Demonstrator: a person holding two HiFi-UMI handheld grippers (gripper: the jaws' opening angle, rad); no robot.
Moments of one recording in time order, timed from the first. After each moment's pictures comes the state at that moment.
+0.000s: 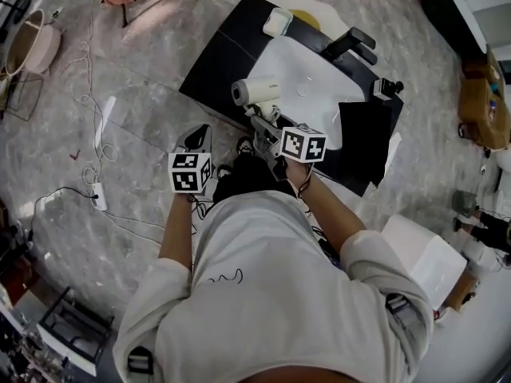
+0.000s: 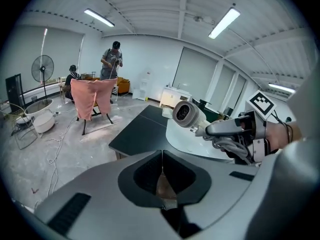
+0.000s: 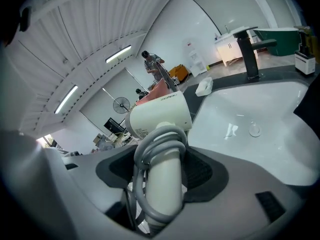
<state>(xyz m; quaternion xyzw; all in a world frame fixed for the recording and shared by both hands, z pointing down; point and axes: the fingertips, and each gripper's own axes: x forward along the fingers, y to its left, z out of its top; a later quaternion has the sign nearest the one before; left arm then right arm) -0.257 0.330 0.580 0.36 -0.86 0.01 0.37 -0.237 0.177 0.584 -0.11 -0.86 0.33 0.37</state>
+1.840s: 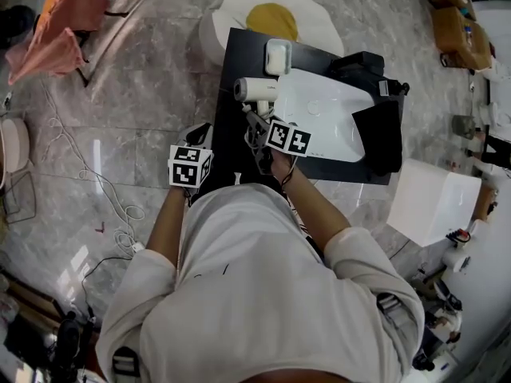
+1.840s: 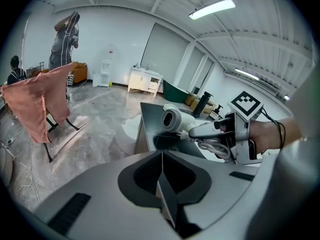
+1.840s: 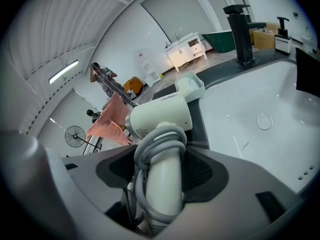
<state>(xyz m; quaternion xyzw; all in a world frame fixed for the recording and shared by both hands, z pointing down) -0.537 0.291 0.634 0.56 -0.71 0.10 0.41 -0.470 0.156 0.661 0.18 -0.82 0.41 0.36</state>
